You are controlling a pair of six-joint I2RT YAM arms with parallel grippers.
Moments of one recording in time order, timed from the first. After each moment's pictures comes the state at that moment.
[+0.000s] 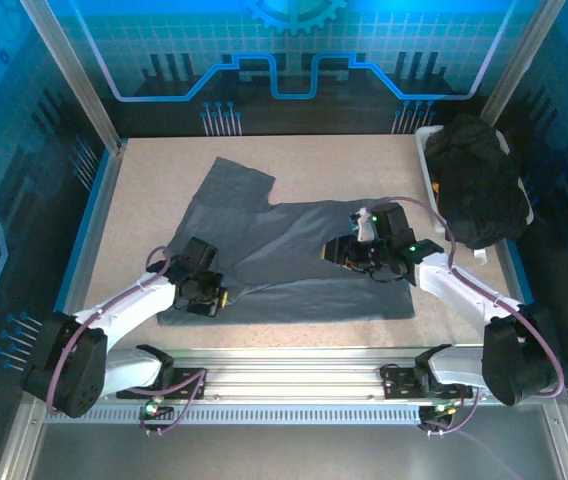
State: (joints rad) left arm -0.36 1.22 0.58 -0.61 0.18 -1.75; right arm 0.38 1.27 0.77 -0.32 -0.58 0.67
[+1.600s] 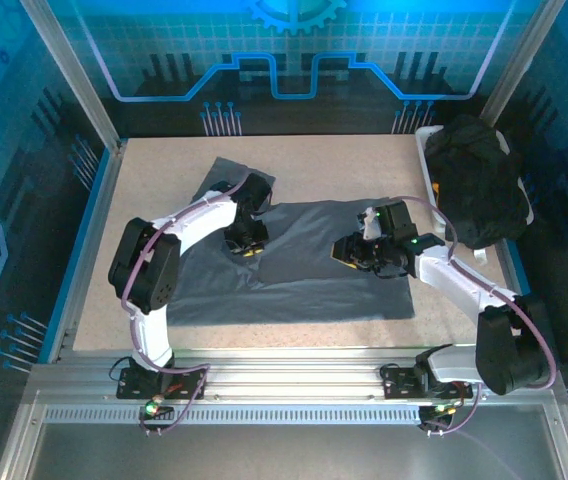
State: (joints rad) left arm -0.45 1.92 1.43 -0.95 0.07 -0.82; right arm 0.32 1.33 0.80 -0.41 -0.56 0.66
